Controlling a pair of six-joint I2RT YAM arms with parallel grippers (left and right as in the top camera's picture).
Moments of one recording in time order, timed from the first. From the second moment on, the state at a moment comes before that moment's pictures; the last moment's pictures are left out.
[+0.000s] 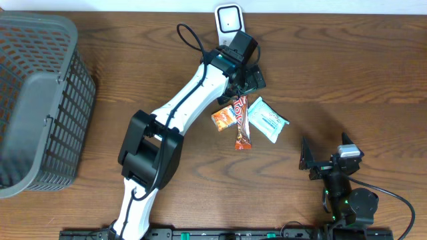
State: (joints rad) left arm -0.59 2.18 1.85 -0.84 0.18 -0.91; right arm -0.07 0.03 0.01 -0.05 -0.20 0.01
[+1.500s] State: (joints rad) left arm -0.58 2.33 1.87 -1.02 0.11 -0.82; right arm -0.01 0.03 0.01 -0.05 -0.20 0.01
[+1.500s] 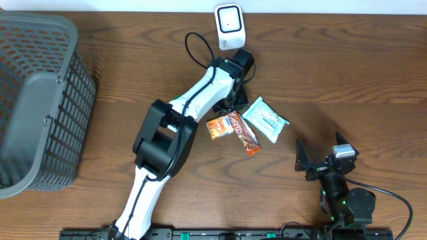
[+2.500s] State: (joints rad) left arm -0.52 2.33 2.08 -1.10 0.89 0.08; right arm -0.01 0.03 0.01 -0.05 -0.20 0.01
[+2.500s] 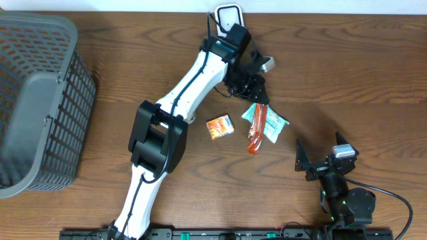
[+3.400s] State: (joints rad) left arm -0.45 2.33 1.96 -1.07 1.34 0.30; right arm -0.01 0.03 0.01 -0.05 -0.20 0.01
